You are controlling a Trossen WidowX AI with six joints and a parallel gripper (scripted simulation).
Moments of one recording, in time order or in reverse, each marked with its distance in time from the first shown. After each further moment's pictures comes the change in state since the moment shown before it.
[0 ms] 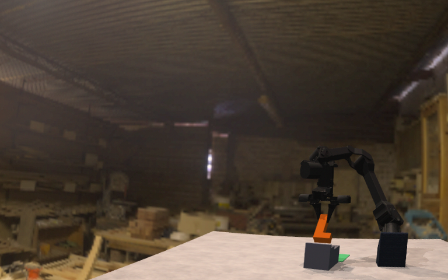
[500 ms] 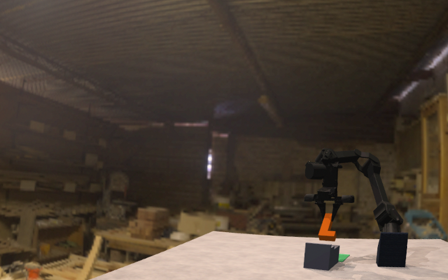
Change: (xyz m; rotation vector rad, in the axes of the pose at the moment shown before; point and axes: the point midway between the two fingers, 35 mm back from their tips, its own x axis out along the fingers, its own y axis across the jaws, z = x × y) arm 0.001 0.003 -0.057 0.002 0.000 -0.001
